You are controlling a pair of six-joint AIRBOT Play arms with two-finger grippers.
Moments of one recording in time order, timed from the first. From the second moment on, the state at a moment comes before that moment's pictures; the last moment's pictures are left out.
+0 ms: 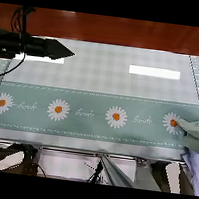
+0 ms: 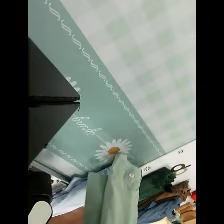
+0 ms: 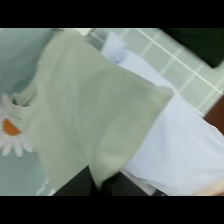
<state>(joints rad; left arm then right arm) 0.01 -1.23 1.20 0.44 -1.24 -0.97 -1.09 -0.77 1.26 -1.62 1.73 1.54</state>
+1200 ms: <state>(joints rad) 0.01 -1.25 1.22 0.43 -1.25 -0.96 -1.13 -0.78 1.26 -1.45 1.61 1.48</state>
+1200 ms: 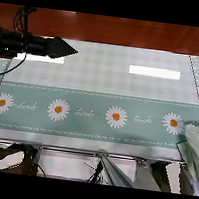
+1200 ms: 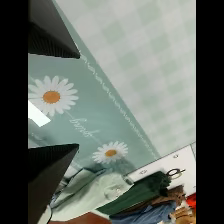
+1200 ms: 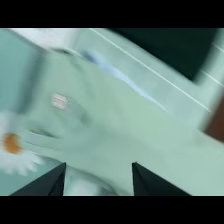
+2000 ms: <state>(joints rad) -0.34 -1.14 1.30 1.45 -1.35 -1.50 -0.17 -1.04 1.24 -1.44 1.49 1.38</state>
